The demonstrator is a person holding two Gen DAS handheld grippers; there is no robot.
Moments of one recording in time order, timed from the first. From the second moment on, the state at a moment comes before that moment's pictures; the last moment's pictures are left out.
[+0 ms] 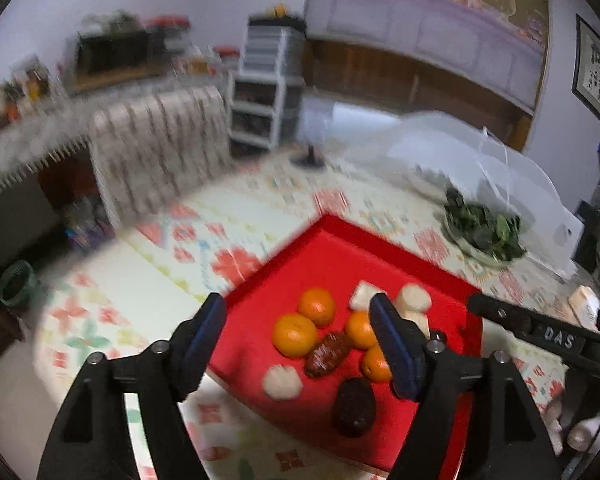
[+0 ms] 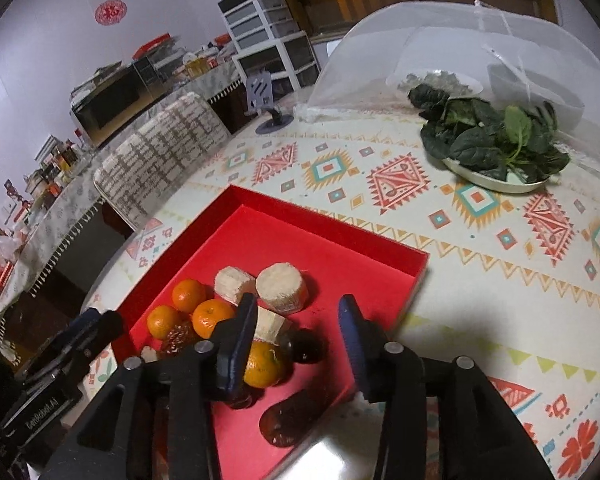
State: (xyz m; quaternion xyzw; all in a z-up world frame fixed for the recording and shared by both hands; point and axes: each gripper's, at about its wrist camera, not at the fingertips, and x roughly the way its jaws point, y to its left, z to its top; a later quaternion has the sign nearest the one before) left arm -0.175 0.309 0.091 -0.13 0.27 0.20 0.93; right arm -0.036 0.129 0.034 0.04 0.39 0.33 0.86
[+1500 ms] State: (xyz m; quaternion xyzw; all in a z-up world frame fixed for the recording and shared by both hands) left arm -0.241 0.178 0.099 -0.08 0.30 0.25 0.92; right arm -0.192 0.030 0.013 -0.04 0.31 0.36 0.88
